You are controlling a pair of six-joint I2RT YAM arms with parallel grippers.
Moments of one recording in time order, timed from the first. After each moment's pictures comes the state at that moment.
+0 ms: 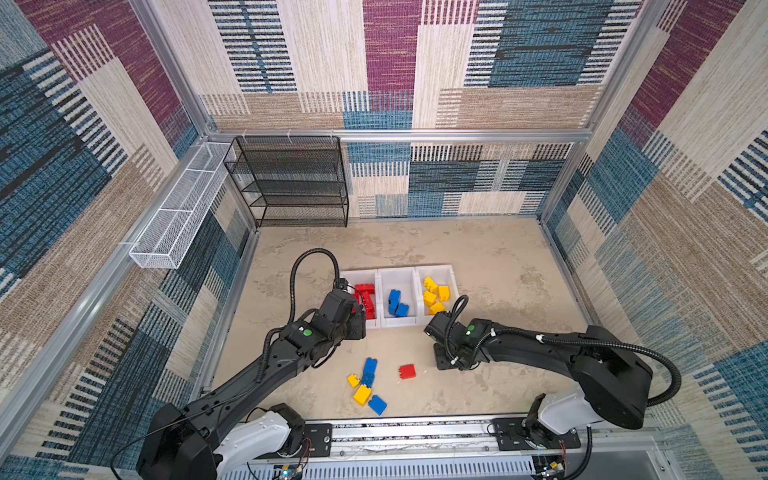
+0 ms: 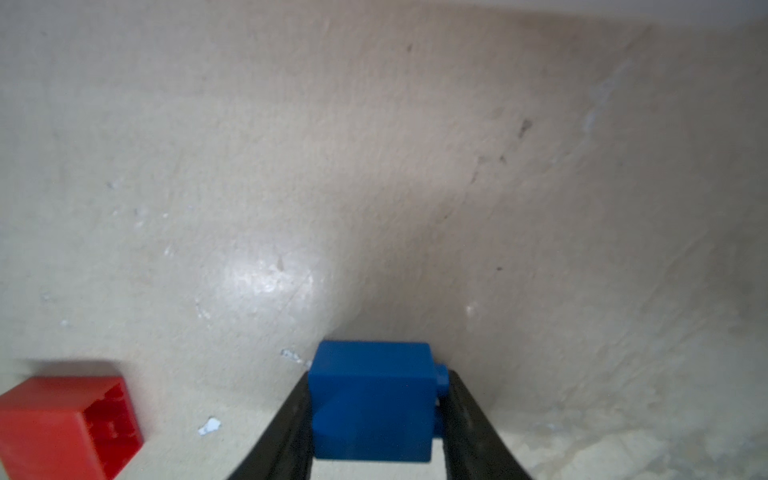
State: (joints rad) left arm -0.62 1.07 0.73 -0.50 -0.18 -0.51; right arm 0.90 1.49 0.80 -0.66 0.11 0.75
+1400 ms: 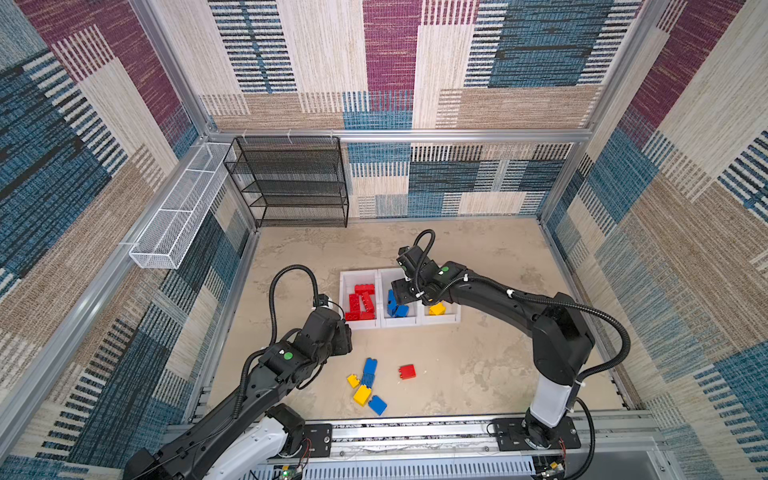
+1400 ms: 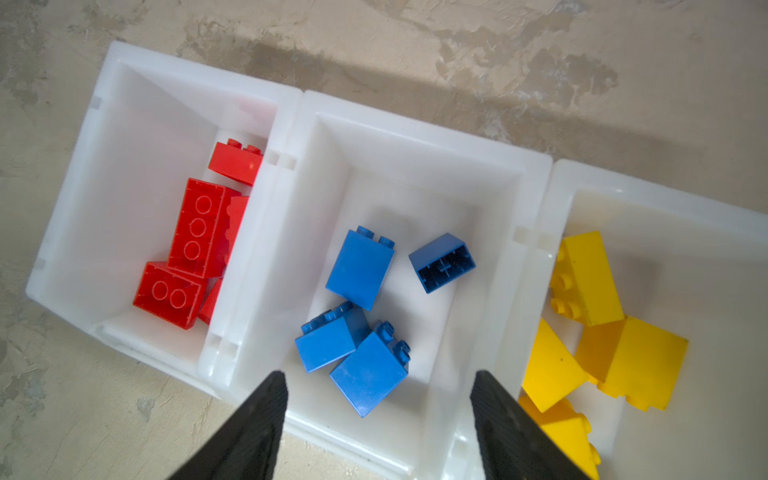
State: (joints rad) left arm -0.59 0.85 0.60 -0.61 -0.20 -0.61; right arm 0.76 1.82 1.44 -0.61 0.11 0.40
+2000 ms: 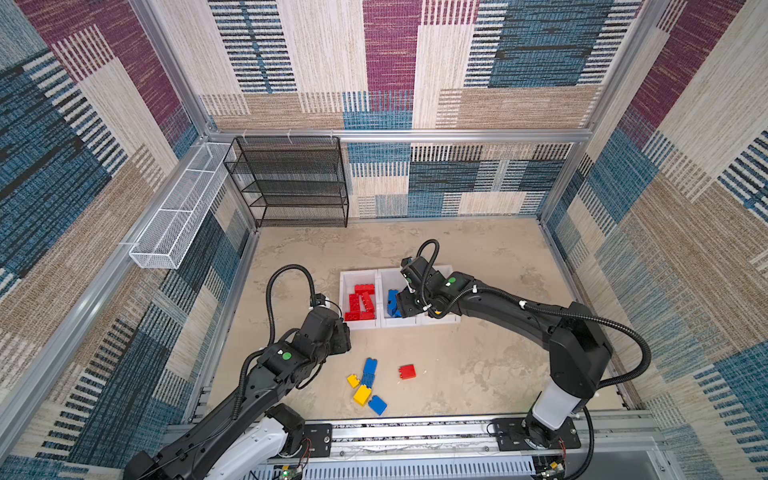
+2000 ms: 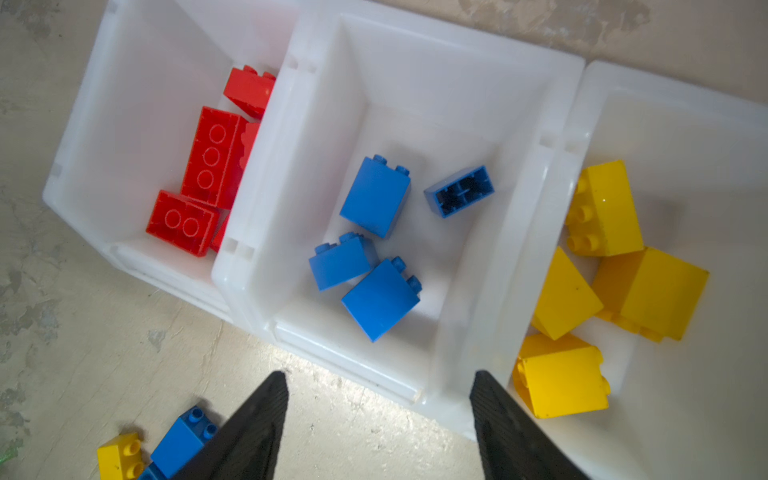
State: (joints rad) left arm -0.57 0.84 0.60 -0.61 -0.21 -0.62; right arm 0.82 1.71 1.31 -0.62 0.10 0.41
